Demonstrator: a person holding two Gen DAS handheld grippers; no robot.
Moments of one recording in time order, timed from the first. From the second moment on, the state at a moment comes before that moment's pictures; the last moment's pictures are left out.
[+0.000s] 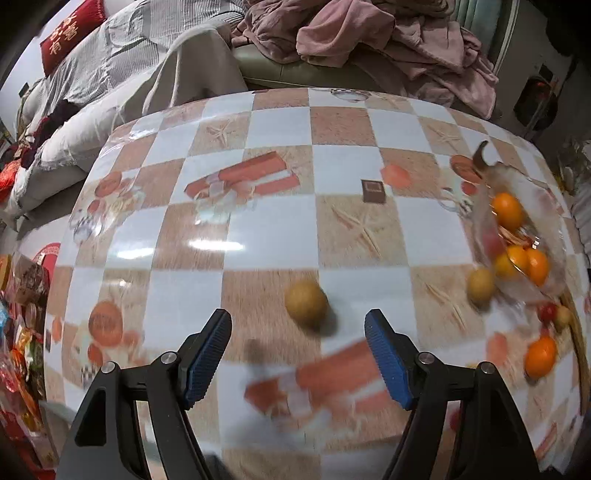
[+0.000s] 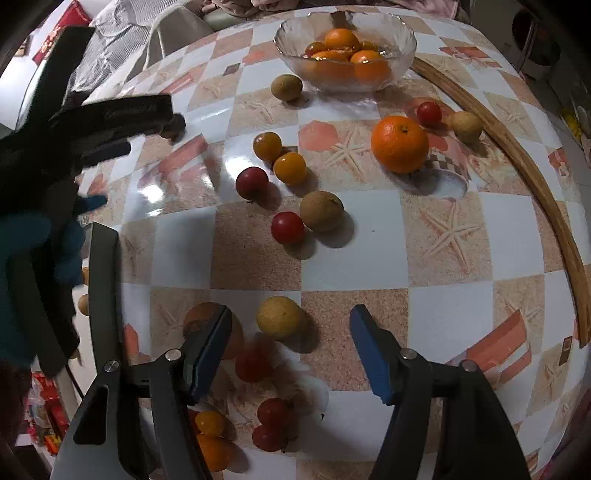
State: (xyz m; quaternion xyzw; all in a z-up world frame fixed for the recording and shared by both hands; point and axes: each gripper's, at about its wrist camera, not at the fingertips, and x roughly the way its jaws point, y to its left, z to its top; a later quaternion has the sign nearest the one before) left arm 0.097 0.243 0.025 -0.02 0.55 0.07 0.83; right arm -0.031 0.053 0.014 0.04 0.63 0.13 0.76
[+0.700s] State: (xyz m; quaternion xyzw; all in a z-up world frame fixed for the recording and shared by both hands) left arm 0.076 0.232 0.023 -0.04 0.56 0.02 0.83; right arm -0.040 0.068 0.016 0.02 0.62 0.14 0.77
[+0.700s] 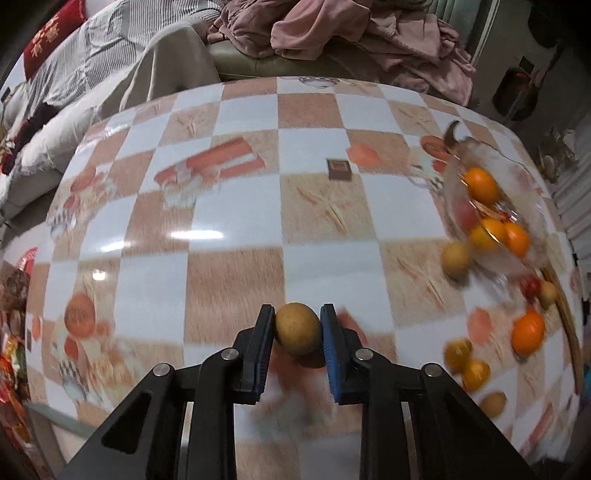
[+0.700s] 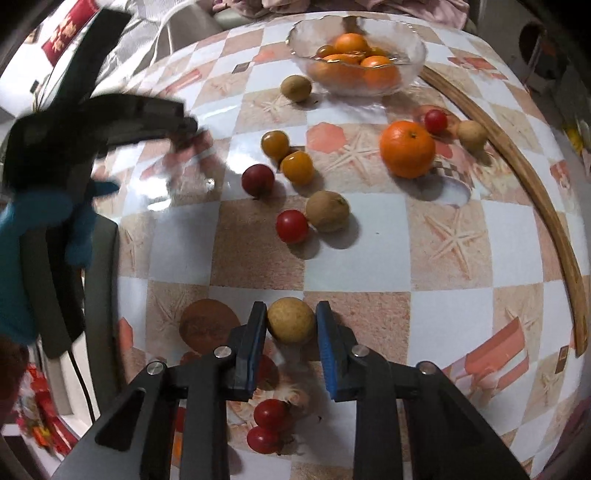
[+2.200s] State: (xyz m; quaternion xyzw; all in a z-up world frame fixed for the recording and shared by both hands) left arm -0.212 0.384 0.072 -0.15 0.56 0.15 0.80; right arm -0.106 0.242 0.061 -0.08 0.60 0.32 0.73
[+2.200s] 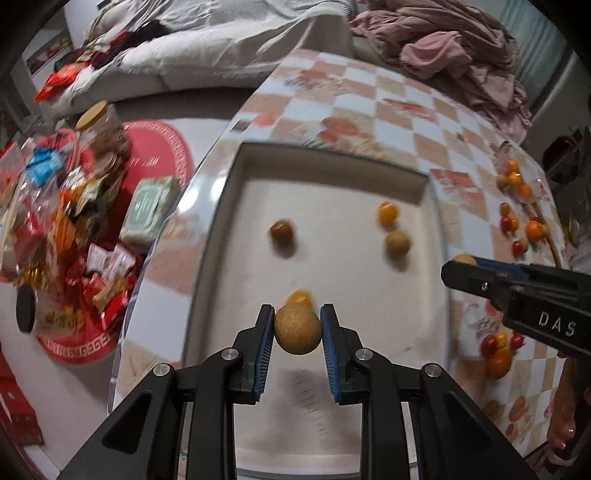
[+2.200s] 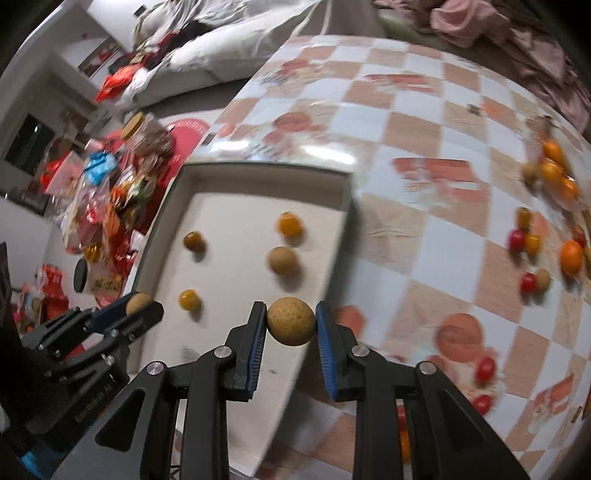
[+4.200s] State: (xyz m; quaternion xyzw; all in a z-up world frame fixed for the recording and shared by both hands) left arm -0.233 0.394 0.045 -0.12 0.58 0.17 0.79; right arm -0.127 0.324 0.029 -0.16 0.60 0.34 0.71
